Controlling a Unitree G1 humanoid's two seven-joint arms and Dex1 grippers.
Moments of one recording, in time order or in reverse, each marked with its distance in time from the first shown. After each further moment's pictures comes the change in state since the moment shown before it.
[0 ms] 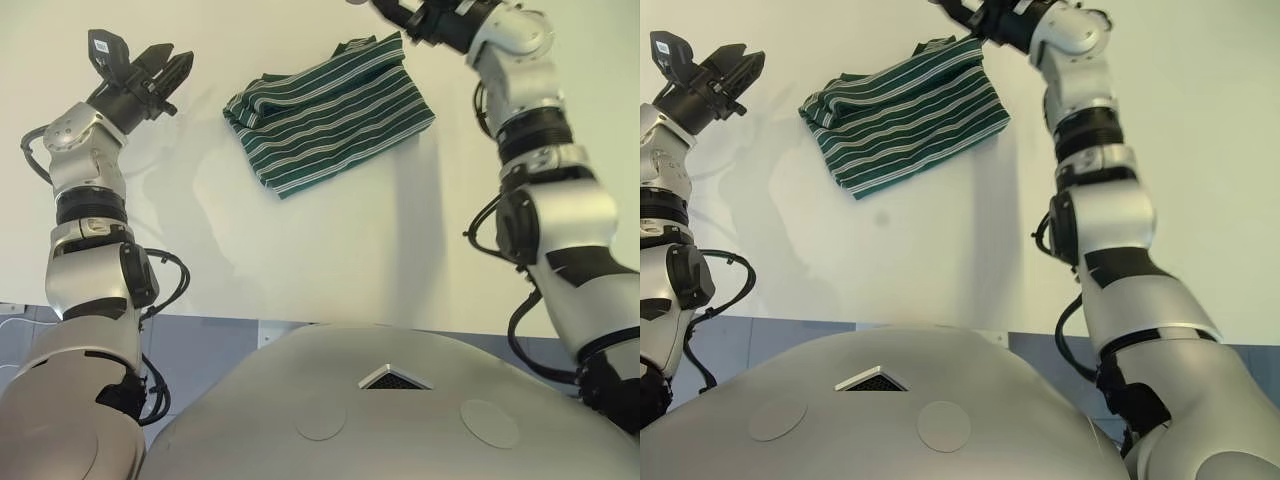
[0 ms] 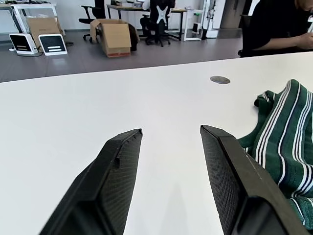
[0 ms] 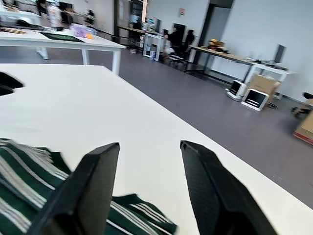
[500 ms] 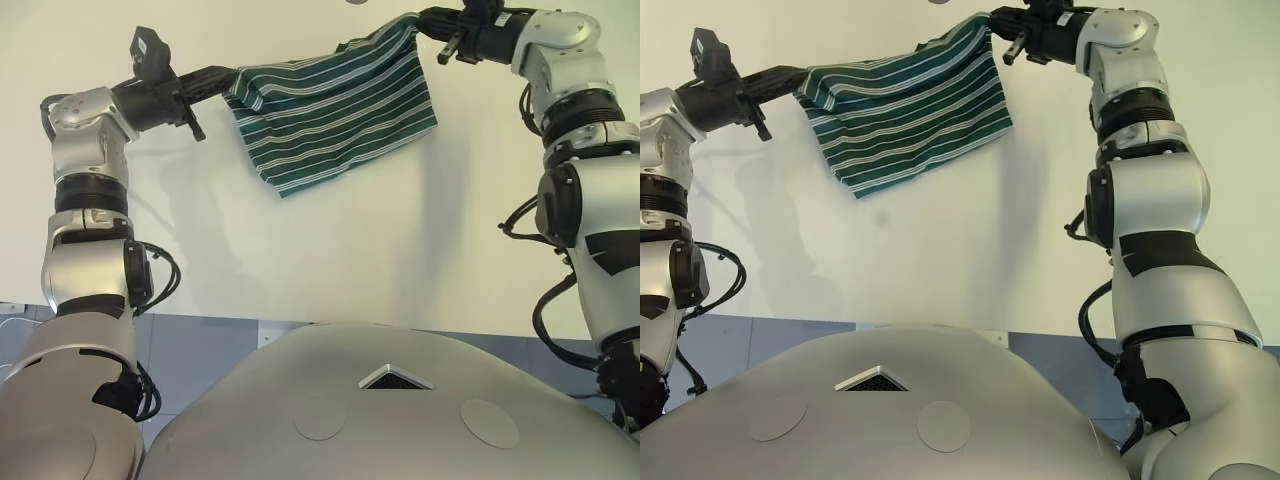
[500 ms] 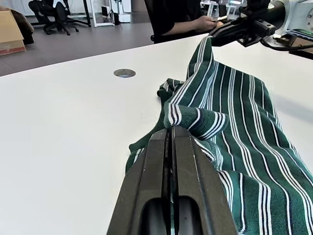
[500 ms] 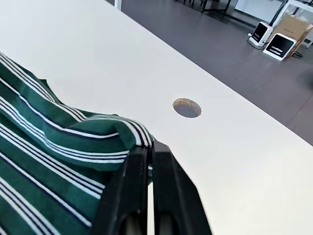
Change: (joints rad) left arm -0.048 0.025 -0.154 -0.020 -0.031 0.068 -0.370; right arm -0.236 -0.173 -0.025 0.526 -0.059 -0.057 0.052
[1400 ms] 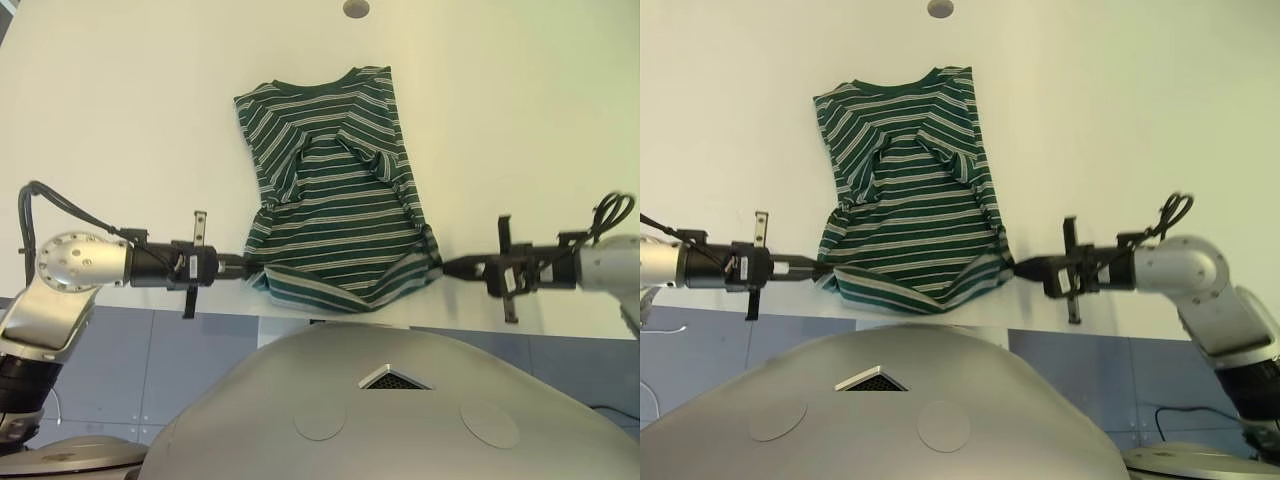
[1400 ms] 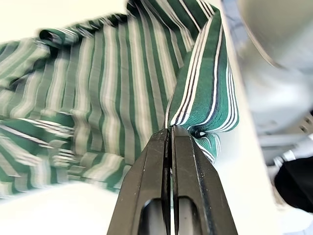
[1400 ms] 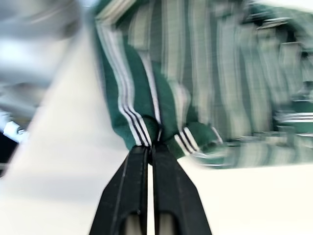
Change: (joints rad) left arm 0.894 0.462 -0.135 -1.178 -0.072 -0.092 0.072; right arm 1.226 -0.732 0.000 -1.604 0.260 0.039 0.229
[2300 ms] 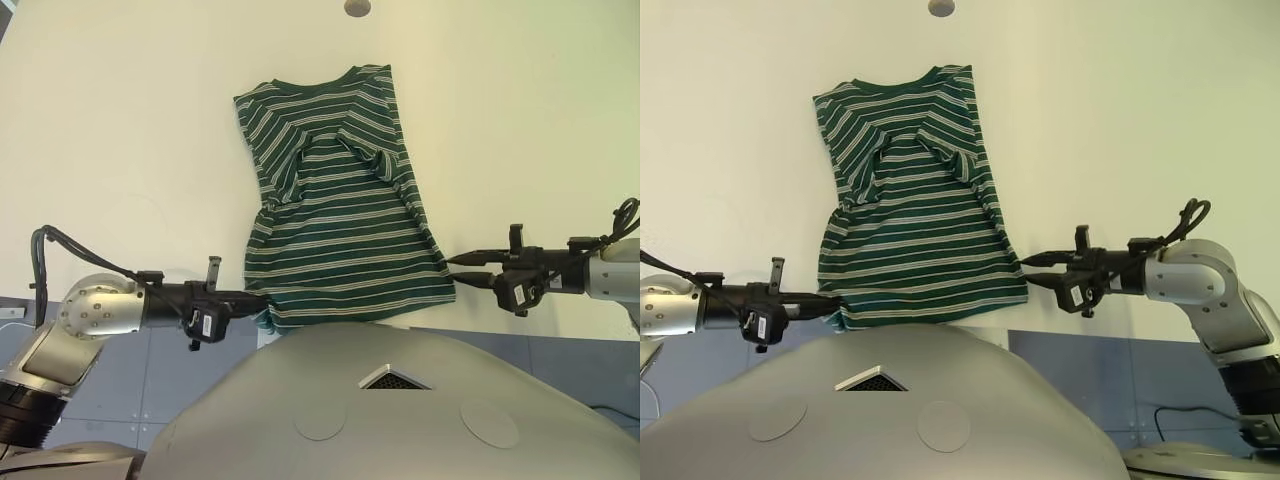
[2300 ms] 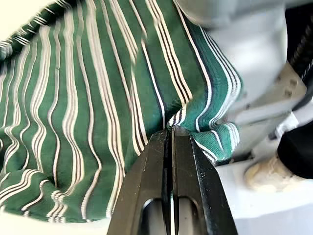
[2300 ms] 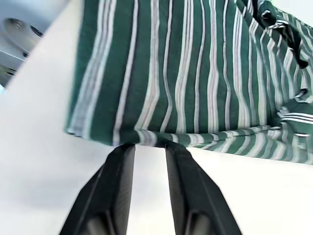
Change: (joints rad) left arm 0.263 0.013 -0.053 0.001 0.229 -0.355 0.116; right arm 0.214 -0.009 -0.011 0.119 -0.259 -0.470 -0.037
